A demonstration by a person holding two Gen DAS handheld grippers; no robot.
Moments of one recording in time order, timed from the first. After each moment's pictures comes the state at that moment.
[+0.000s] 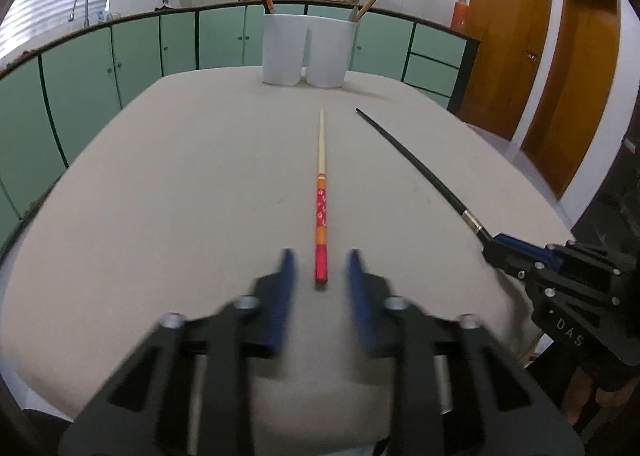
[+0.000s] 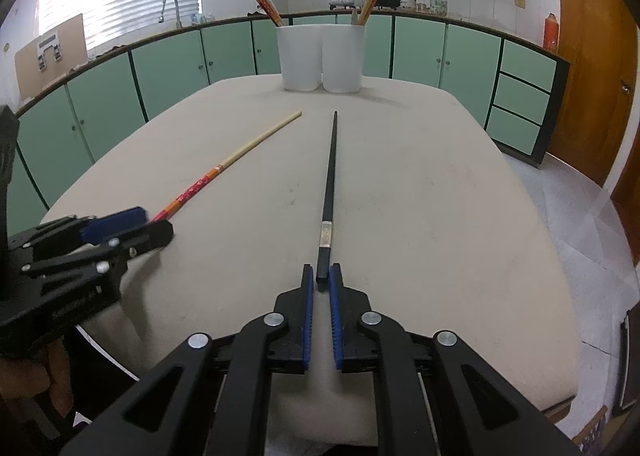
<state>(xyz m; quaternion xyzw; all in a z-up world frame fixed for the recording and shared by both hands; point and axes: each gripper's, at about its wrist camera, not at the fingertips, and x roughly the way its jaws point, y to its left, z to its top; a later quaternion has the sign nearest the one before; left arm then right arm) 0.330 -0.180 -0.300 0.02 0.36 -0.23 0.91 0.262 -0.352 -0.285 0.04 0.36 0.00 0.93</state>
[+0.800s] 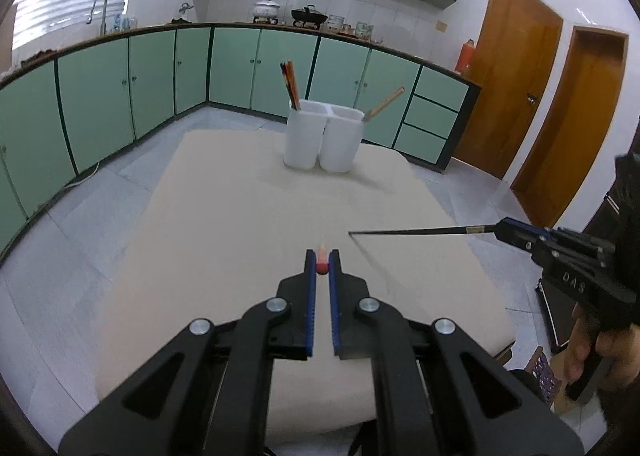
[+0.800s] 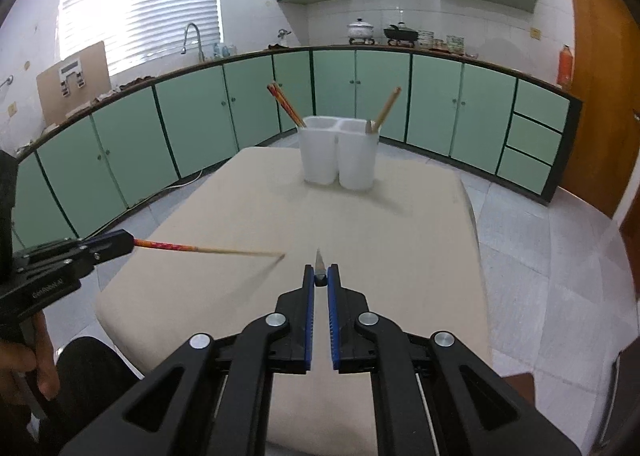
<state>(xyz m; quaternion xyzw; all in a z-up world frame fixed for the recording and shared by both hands) 0.336 -0.132 -0.149 -0.02 0.34 -0.22 0.91 0.285 -0.369 -0.122 0.02 0.34 0.04 0.94</state>
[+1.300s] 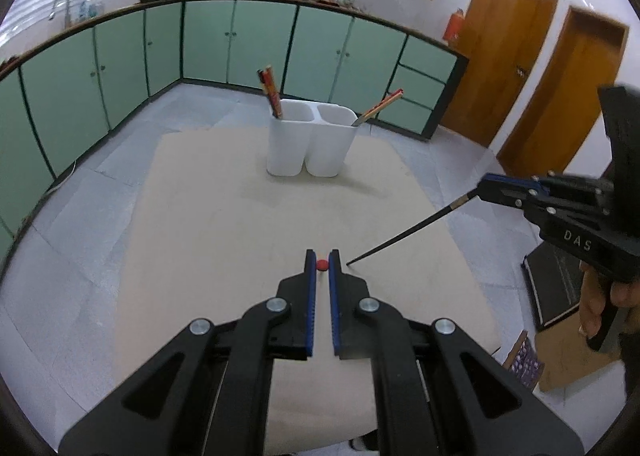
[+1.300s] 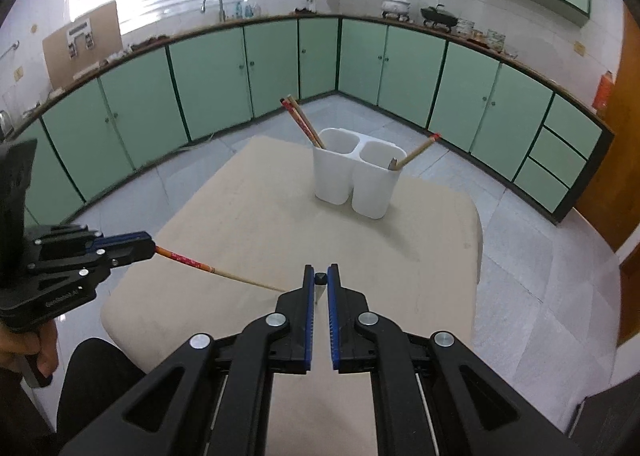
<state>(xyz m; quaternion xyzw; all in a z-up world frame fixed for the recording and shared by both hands) 0.427 -0.148 -0.106 0.01 0.41 -0.27 0.87 0.386 -0.356 -0.060 -0.04 0.42 0.08 0.91</state>
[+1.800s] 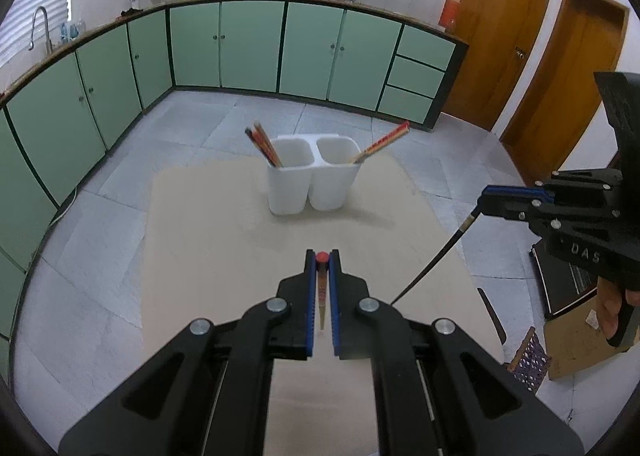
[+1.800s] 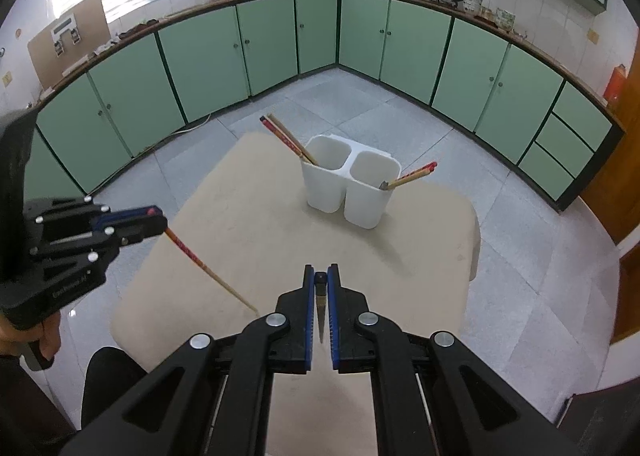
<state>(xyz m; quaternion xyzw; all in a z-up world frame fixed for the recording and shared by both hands) 0.487 -0.174 -0.053 0.05 0.42 -0.27 0.87 0.442 -0.371 -0.021 -0.03 0.46 0.08 0.88</state>
